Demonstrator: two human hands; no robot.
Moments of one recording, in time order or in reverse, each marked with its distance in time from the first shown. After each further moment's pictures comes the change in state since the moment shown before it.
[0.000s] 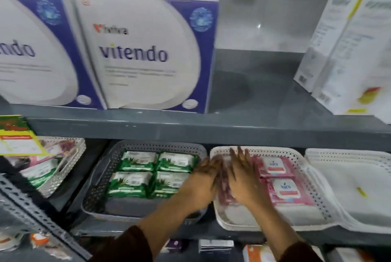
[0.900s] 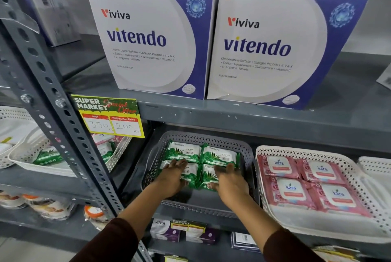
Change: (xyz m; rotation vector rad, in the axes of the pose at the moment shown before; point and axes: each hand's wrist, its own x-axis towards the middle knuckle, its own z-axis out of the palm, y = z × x) left_hand -0.113 -0.171 -0.059 0.100 -0.214 -0.456; right_hand -0.006 -0.159 0.062 -0.294 -0.322 -0.068
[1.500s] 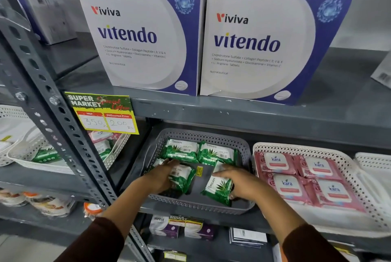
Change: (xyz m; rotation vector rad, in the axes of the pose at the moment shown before) left_hand -0.009 -0.022 -0.010 -0.162 -0.141 -0.043; right_hand 0.000 0.055 -0.012 0.331 -0.265 -0.207
